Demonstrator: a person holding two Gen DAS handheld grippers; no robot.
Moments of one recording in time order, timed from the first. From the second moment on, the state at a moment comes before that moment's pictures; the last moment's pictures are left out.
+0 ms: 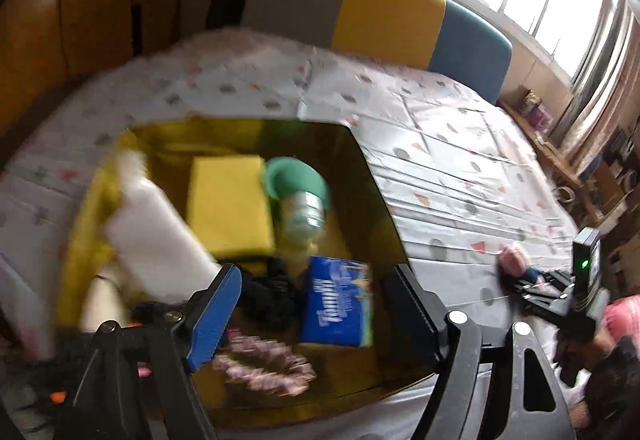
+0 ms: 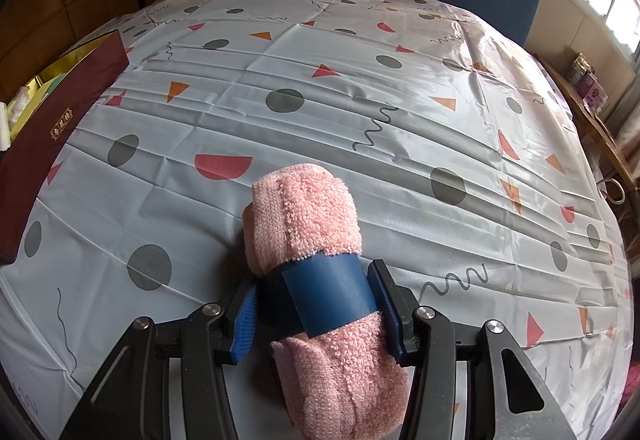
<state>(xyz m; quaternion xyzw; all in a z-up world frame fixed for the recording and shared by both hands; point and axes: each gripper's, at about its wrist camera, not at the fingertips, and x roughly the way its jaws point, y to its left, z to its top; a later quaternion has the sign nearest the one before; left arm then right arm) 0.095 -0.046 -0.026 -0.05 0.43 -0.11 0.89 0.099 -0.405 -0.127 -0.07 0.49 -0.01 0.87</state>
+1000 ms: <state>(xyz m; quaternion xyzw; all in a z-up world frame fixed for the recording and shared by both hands) 0.013 0.048 -0.018 -0.05 0.37 0.02 0.93 0.103 -0.388 -0.122 -0.02 0.51 -0.12 0.85</state>
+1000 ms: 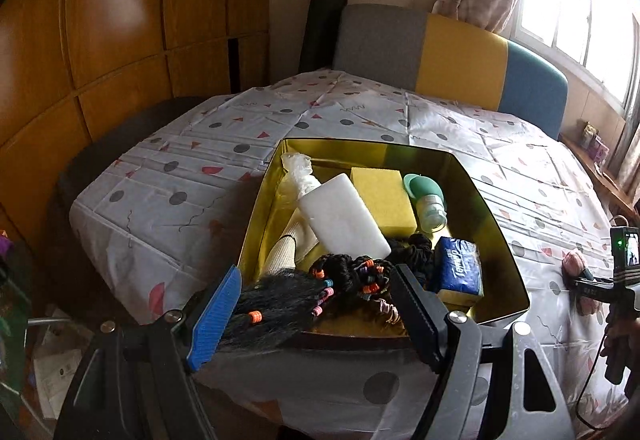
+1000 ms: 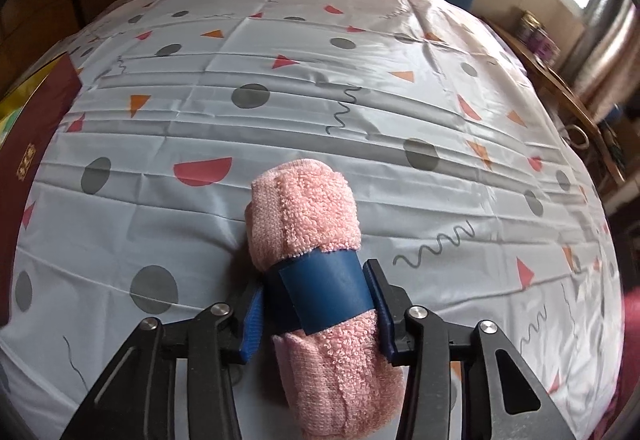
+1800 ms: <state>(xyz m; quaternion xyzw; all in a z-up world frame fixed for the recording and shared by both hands) 0.010 0.059 -0.029 -0.07 0.38 0.02 0.92 0.093 -0.276 -0.044 0.03 0.46 0.01 0.89</state>
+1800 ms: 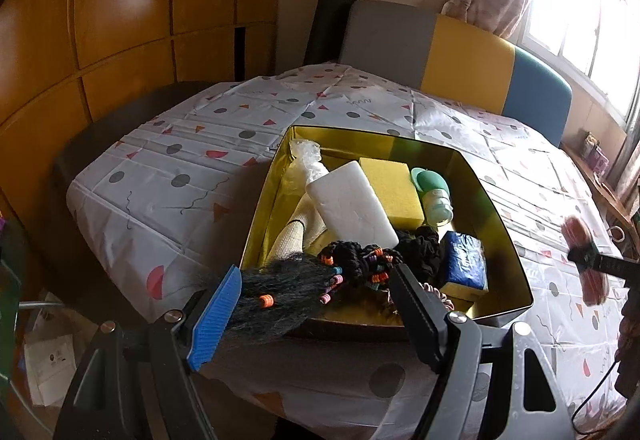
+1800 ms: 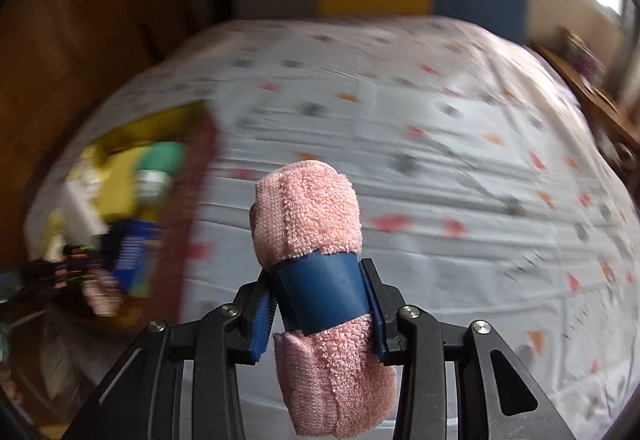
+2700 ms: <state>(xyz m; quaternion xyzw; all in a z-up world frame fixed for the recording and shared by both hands) 0.020 0.072 -0.039 -0.08 0.39 0.05 0.91 0.160 -0.089 -0.089 0.00 0.50 0.12 0.86</state>
